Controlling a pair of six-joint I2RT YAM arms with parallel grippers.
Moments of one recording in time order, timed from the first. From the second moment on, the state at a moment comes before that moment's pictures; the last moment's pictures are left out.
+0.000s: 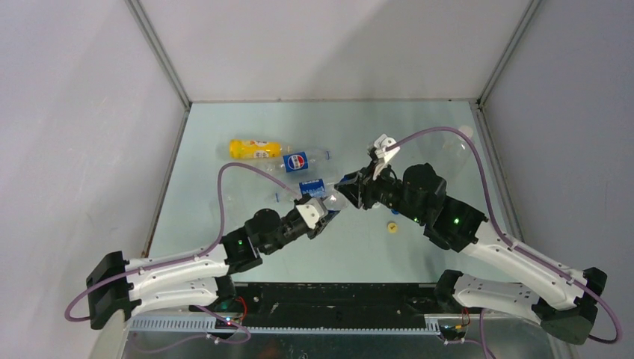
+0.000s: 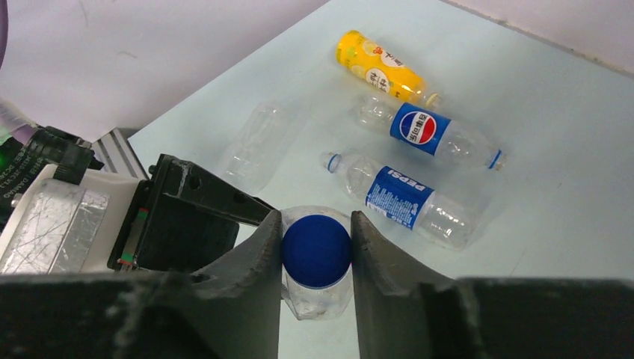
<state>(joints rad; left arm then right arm) -1.12 0.93 0.49 0.40 -0.14 0.20 0.96 0.96 0.99 -0.17 0.04 0.22</state>
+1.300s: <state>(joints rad) -1.10 0.73 0.44 -0.04 -0.44 -0.19 0.12 1.24 1.07 -0.10 0.13 -0.02</state>
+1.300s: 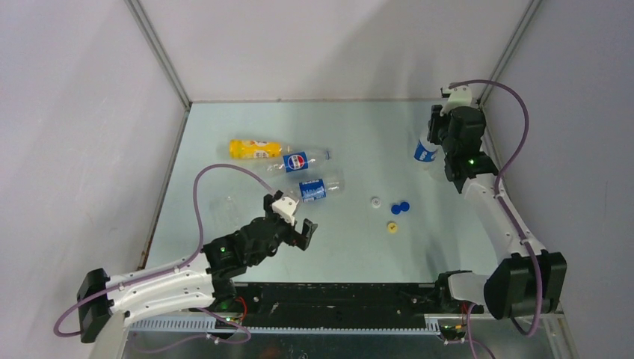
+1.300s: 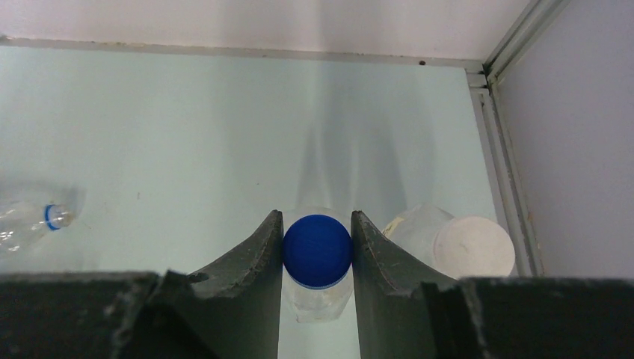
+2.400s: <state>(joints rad) -1.10 0.73 0.42 -0.04 -0.53 -0.21 0.10 1.37 1.02 0.02 0.08 0.01</state>
